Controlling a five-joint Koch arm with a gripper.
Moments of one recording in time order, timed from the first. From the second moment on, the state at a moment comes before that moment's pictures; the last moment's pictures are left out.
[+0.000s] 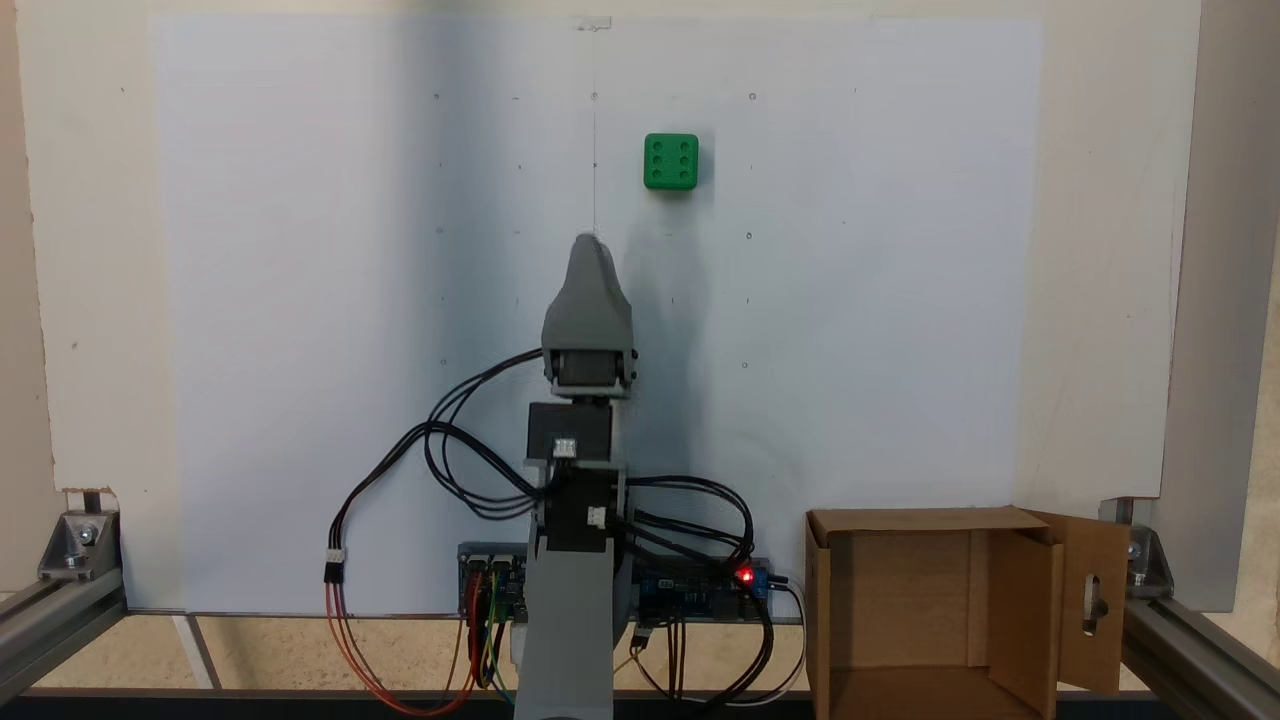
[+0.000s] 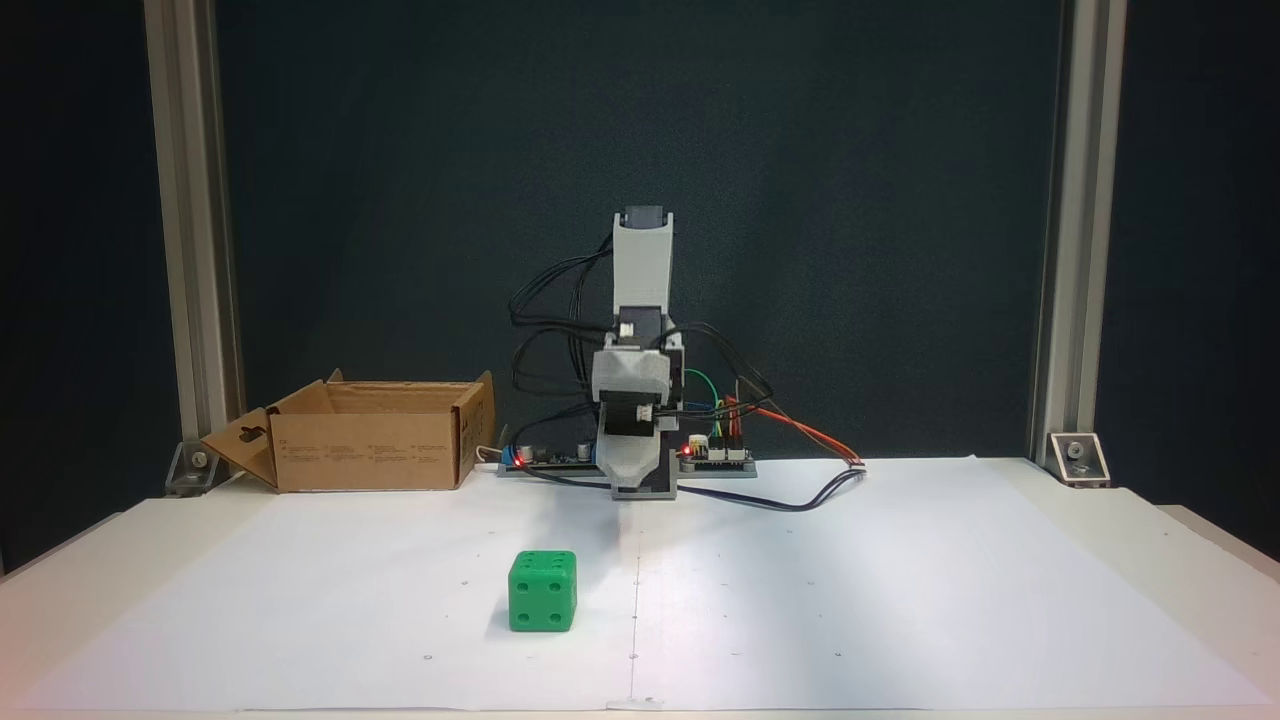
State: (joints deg) arm 0.6 129.5 167.1 -54.6 -4.6
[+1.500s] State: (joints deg) arm 9.6 85.1 67.4 71.2 -9.8
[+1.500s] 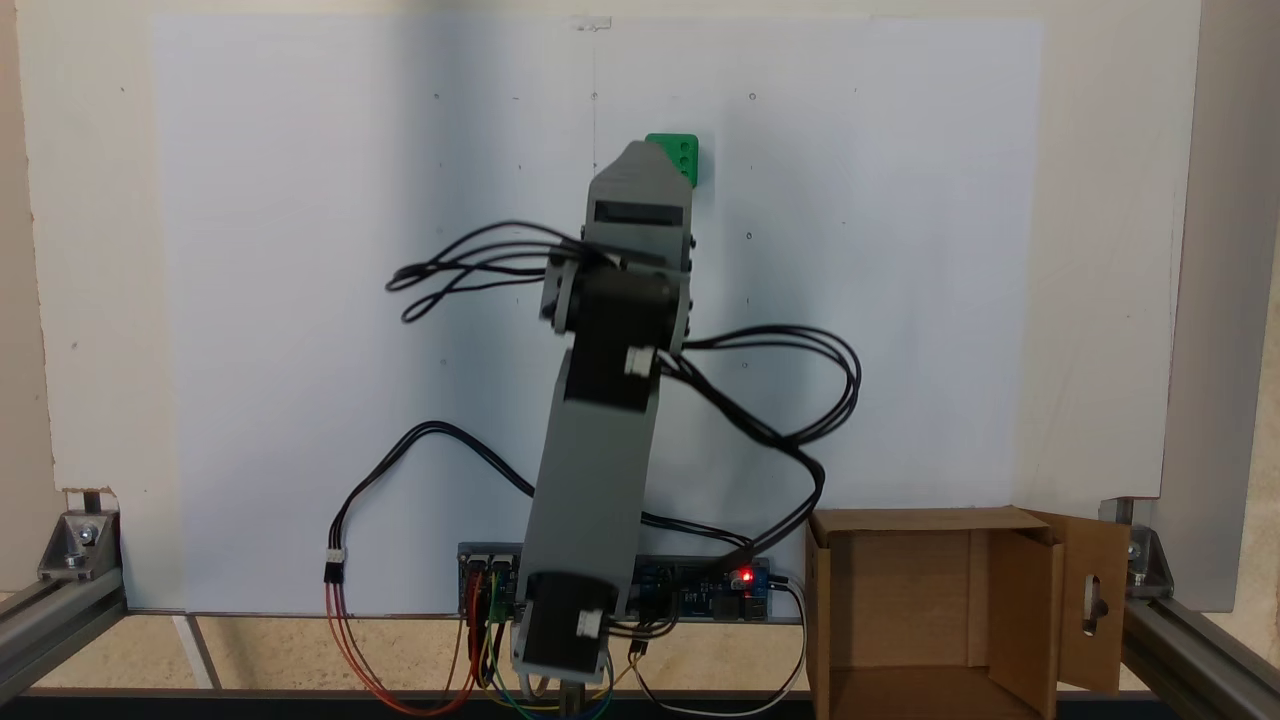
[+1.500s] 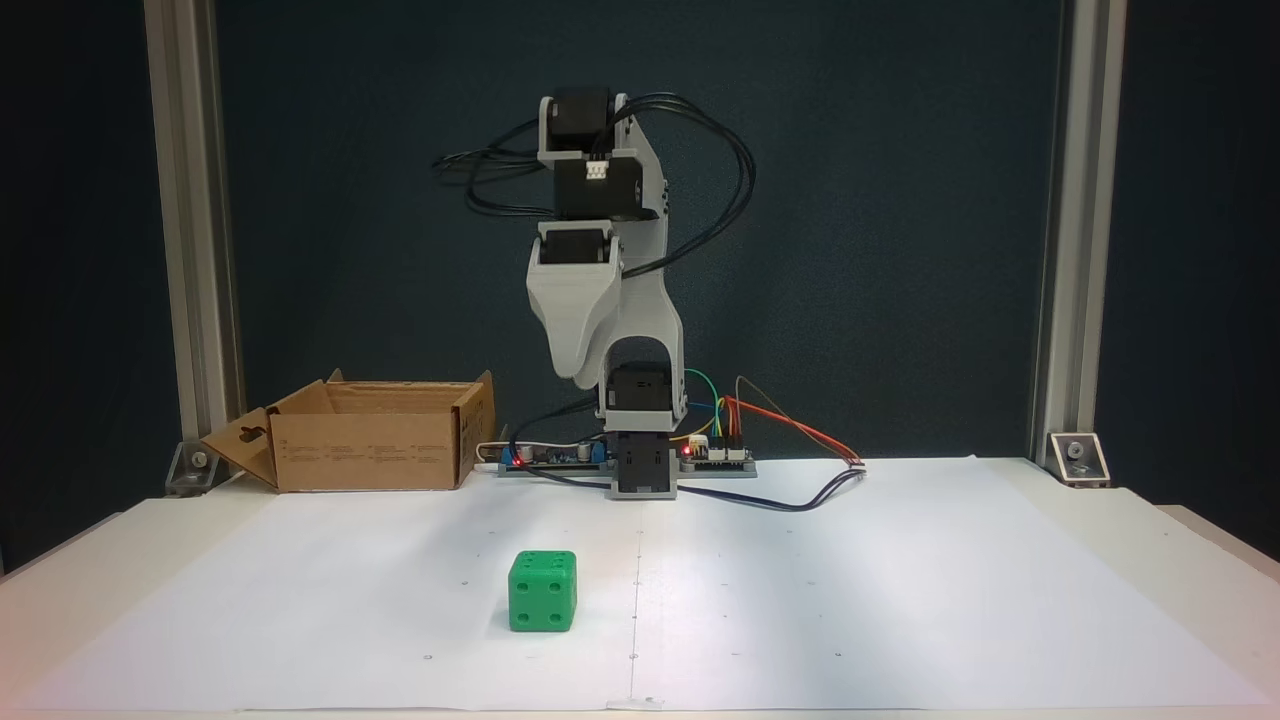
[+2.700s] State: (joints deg) arm 12.8 66.5 61.2 65.9 -13.3
